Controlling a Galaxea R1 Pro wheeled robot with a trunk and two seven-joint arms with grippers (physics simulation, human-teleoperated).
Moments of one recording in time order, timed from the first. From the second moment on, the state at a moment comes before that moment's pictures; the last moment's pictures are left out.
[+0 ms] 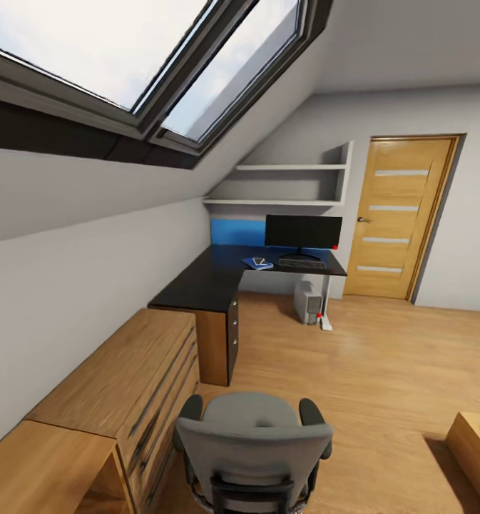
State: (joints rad) left arm 0.03 0.03 0.30 -0.02 -0.12 -0.88 -0.03; right arm -0.02 0.01 0.30 0.02 -0.55 -0.94 -0.06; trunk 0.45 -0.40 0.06
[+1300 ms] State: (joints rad) left arm 0.03 0.03 0.30 -0.02 -0.12 -0.88 -0.03; right arm -0.02 0.01 0.30 0.02 -0.55 -0.94 -0.06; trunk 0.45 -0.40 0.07
